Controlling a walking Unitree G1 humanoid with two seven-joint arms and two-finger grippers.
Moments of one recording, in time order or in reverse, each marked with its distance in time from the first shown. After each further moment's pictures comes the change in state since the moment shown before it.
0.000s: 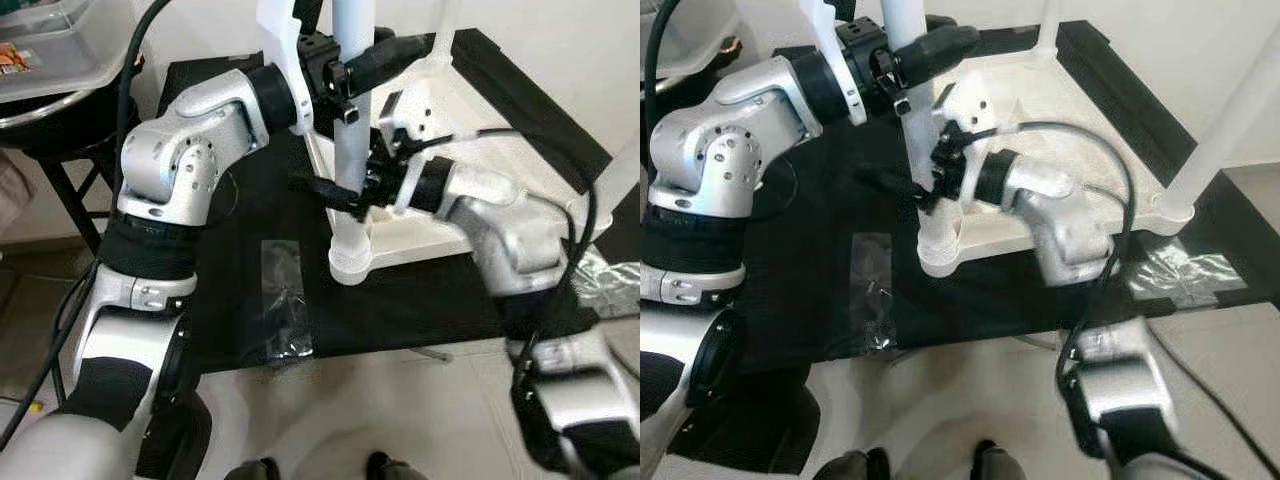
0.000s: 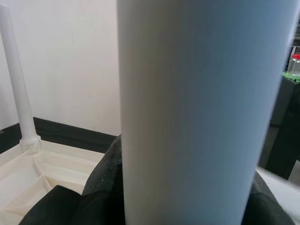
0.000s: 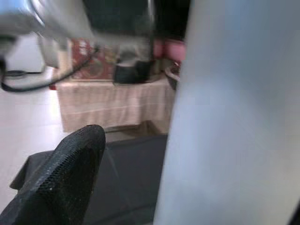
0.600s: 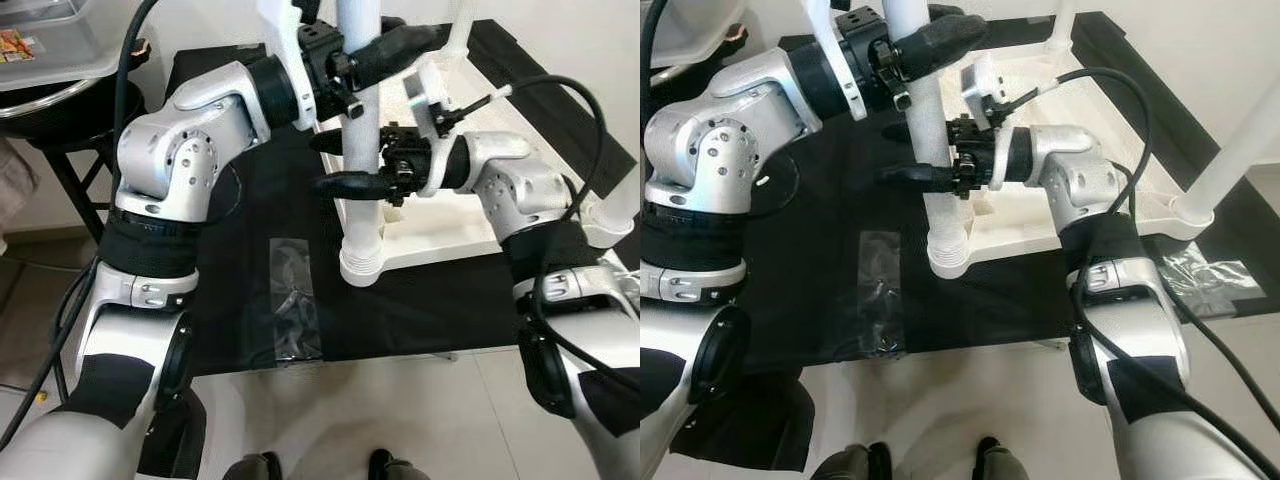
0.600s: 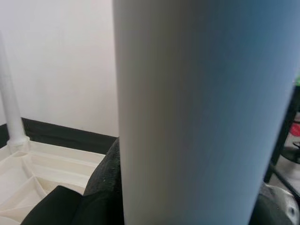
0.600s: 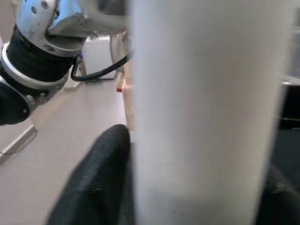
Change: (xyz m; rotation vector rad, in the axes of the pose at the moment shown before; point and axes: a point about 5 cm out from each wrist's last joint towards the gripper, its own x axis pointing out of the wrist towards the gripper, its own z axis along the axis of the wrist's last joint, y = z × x) left arm 0.004 -0.008 0.006 -0.001 0.003 -0.067; right arm -0.009 -0.017 -0.010 0.143 -0.007 0.270
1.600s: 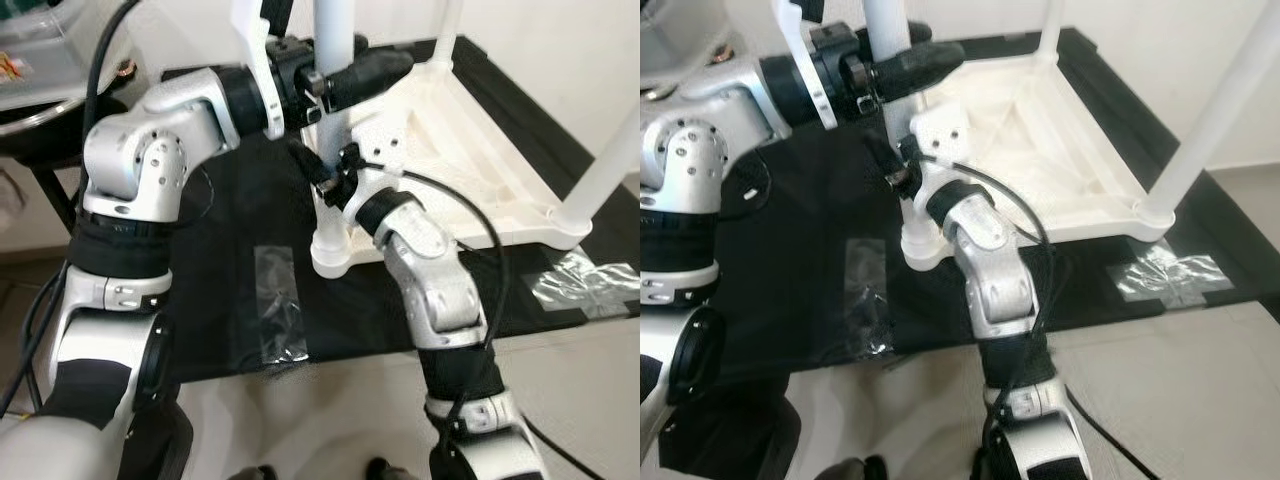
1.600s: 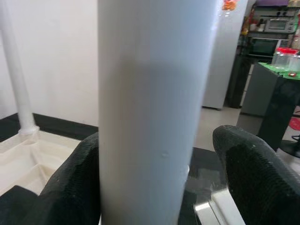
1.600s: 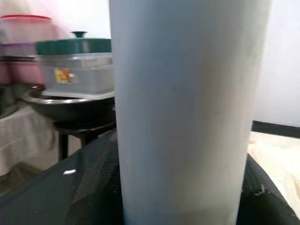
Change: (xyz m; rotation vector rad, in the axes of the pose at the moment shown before) left arm -0.028 0.016 -0.003 -0.027 0.056 0.033; right arm 0.058 0.035 -0.043 -0.084 -0.051 -1.069
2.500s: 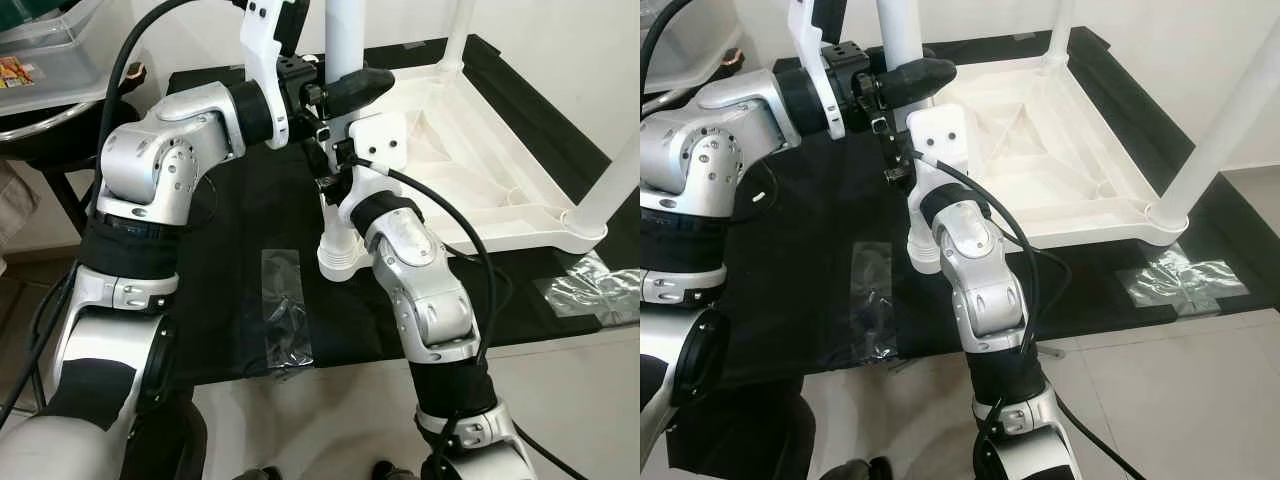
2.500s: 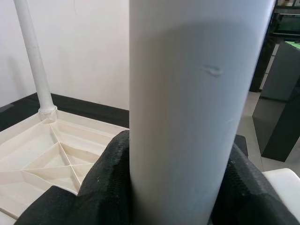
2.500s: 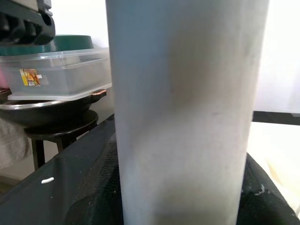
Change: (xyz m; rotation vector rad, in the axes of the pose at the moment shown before) left arm 0.005 0.005 -0.014 0.017 0.082 0.048; right arm -0.002 0.013 0.008 0.009 0.020 -0.115
